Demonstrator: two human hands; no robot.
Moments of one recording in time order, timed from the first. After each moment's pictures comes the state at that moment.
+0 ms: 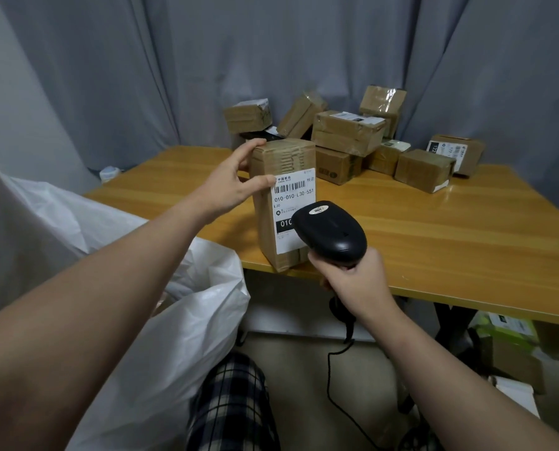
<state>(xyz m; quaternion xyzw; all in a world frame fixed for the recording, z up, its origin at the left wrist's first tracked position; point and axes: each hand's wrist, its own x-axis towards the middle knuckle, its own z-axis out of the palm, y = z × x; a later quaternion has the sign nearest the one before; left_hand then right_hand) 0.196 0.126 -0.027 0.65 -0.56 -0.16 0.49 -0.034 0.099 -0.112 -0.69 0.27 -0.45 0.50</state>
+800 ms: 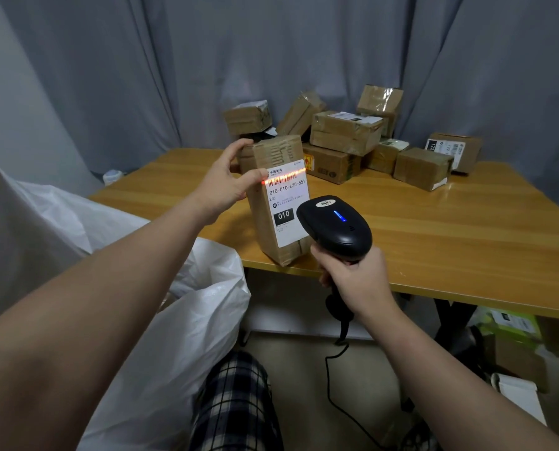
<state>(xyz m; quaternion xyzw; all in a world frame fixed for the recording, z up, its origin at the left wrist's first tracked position) 0.194 0.129 -0.027 0.65 -0.49 -0.19 0.54 -0.042 0.109 -0.104 -0.66 0.26 -0.46 0.53</state>
